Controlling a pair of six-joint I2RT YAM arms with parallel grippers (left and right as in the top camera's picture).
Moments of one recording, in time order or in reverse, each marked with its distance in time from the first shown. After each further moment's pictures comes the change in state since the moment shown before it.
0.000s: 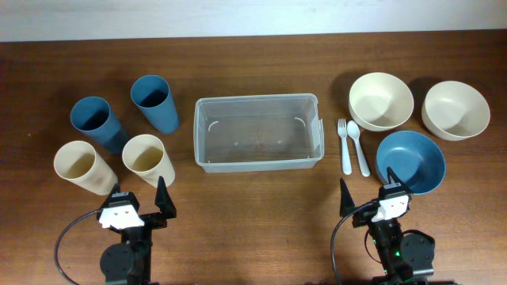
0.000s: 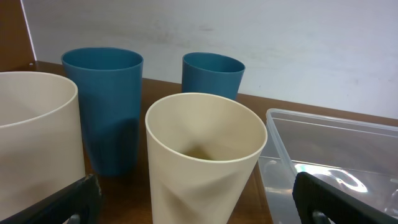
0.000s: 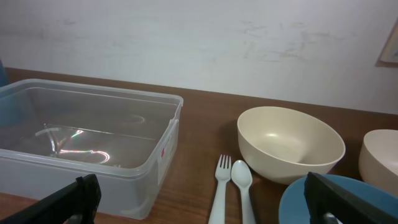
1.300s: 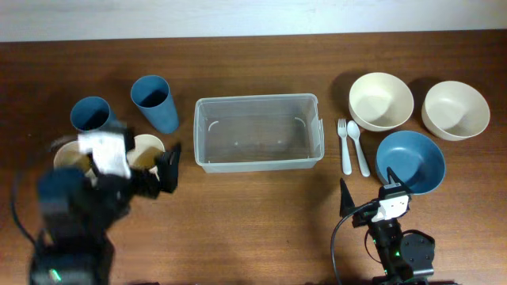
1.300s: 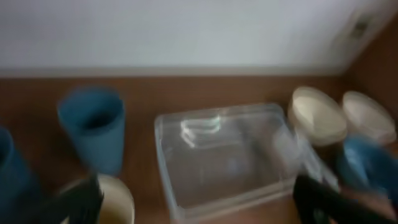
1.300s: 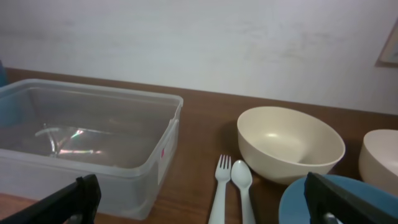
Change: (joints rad) left arm 0.000 0.831 1.062 -0.644 0.445 0.109; right arm 0.000 0.000 0.000 0.000 0.000 0.000
